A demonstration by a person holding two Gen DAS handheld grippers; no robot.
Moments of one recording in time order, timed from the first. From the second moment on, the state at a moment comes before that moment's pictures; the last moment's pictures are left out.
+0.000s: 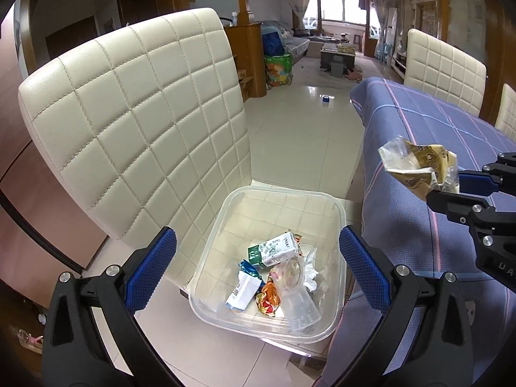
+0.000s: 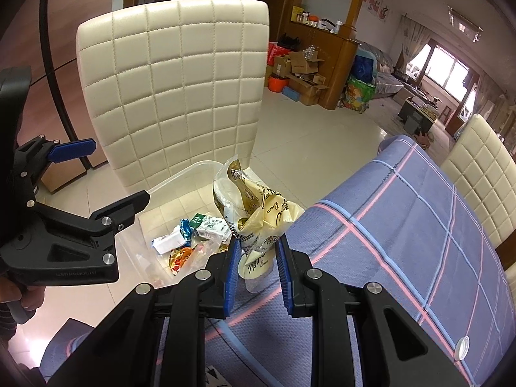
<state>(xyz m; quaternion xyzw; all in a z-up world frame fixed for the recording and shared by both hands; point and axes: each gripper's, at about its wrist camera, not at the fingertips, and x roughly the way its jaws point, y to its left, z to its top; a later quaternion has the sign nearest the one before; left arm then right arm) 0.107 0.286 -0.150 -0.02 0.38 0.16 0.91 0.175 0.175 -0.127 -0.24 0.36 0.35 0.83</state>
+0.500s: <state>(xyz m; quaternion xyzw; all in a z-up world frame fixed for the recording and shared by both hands) 0.099 0.293 -0.156 -0.02 0.39 0.16 0.91 0.172 0.187 -0.123 -0.25 0.35 0.34 0.84</state>
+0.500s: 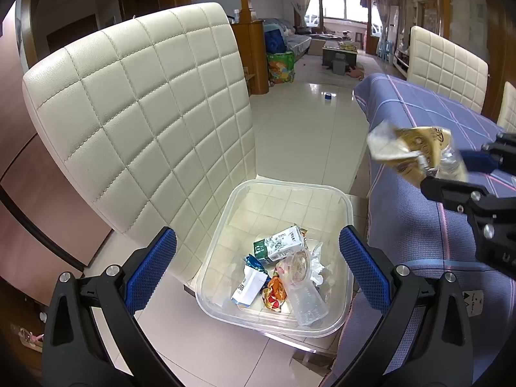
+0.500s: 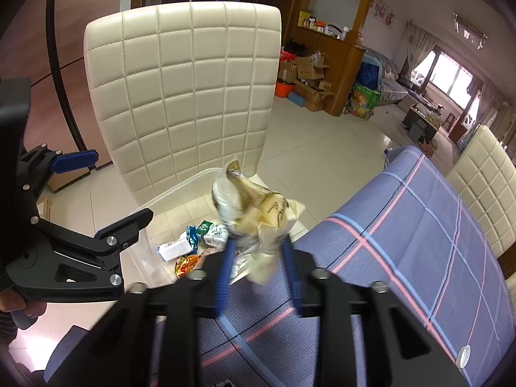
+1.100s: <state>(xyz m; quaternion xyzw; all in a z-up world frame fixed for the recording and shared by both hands) 0.093 0.255 -0.141 0.00 0.38 0.13 0.91 0.169 0.127 -0.116 -0.22 0.35 0.30 0.86</state>
